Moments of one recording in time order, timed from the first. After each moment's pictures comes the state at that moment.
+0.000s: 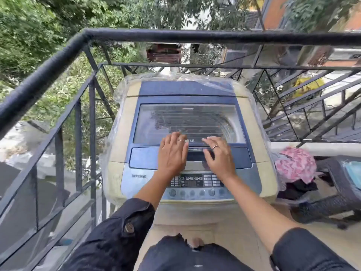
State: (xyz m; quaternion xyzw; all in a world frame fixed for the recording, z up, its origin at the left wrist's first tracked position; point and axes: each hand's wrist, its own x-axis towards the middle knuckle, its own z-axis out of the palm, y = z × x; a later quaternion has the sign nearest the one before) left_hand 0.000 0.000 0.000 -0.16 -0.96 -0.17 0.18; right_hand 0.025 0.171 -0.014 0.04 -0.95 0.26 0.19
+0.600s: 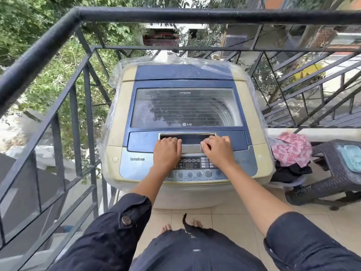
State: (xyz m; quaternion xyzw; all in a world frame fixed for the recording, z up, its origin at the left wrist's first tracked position) left_hand 0.031 -0.005 -0.008 -0.11 -0.98 -0.15 0.05; right_hand 0.045 0.173 -0.008 0.00 -0.98 0.18 0.05
